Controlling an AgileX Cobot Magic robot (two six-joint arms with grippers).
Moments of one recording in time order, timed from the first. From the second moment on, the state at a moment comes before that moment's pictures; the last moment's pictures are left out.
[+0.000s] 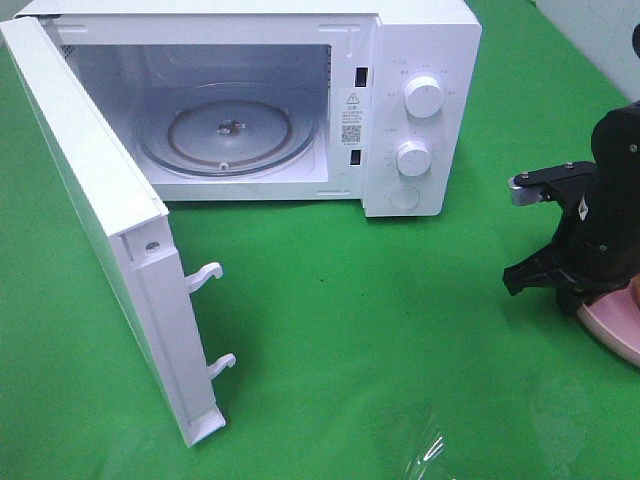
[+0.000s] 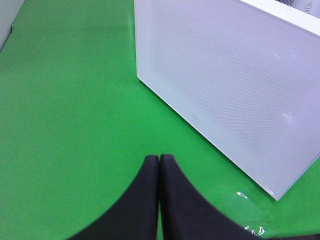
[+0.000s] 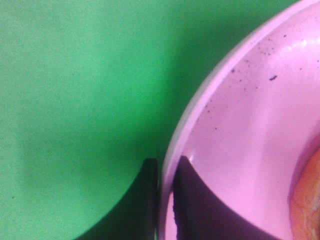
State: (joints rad) left arm 0.07 -0.01 -0.50 -0.24 1.05 0.20; right arm 0.17 1.89 -0.90 -0.34 0.50 0.23
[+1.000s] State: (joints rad) left arm 0.07 -0.01 -0.50 -0.24 1.05 0.20; right arm 0.23 1.89 -0.91 -0.46 0.57 0.37
